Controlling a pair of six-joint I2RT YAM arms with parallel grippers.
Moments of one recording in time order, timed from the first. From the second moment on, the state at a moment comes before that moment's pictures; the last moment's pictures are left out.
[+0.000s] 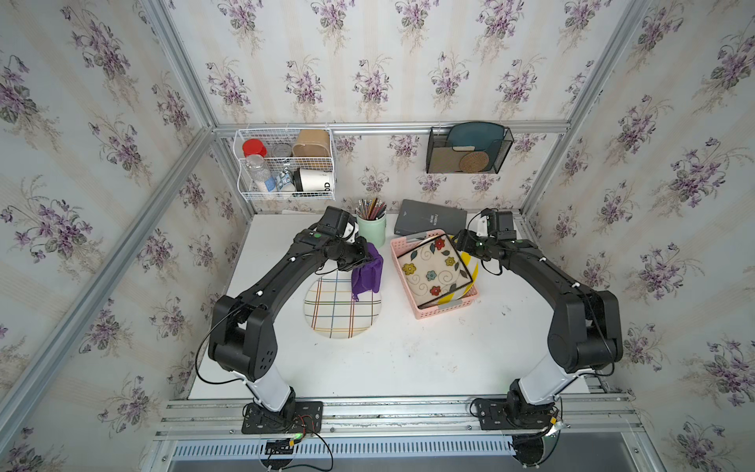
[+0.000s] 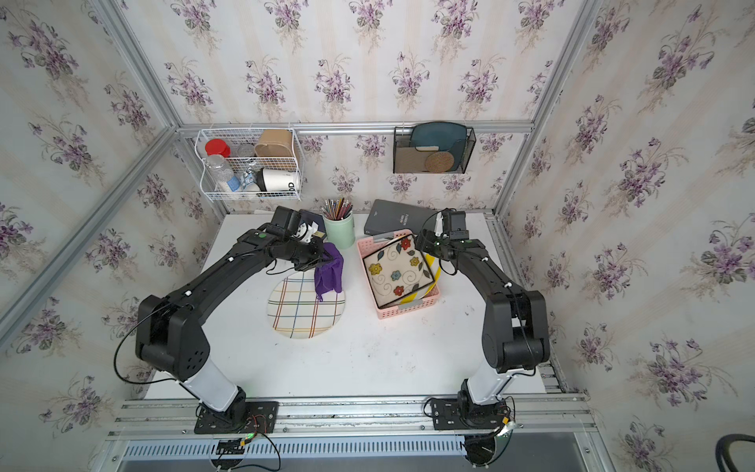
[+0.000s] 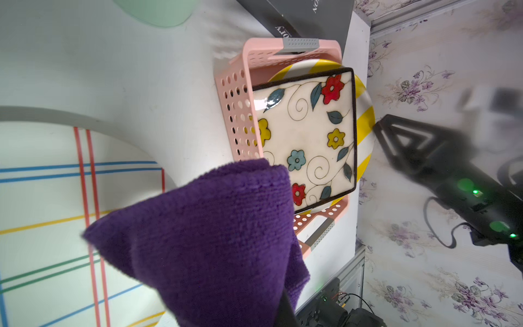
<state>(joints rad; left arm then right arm) -0.40 1.73 1.49 -0.71 0.51 -0.67 0.13 1.73 1.26 -0.36 -0.23 0.41</state>
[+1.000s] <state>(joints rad) -0.41 1.65 1.52 -0.71 0.58 -0.70 0.14 1.79 1.39 -0.59 -0.50 0.35</state>
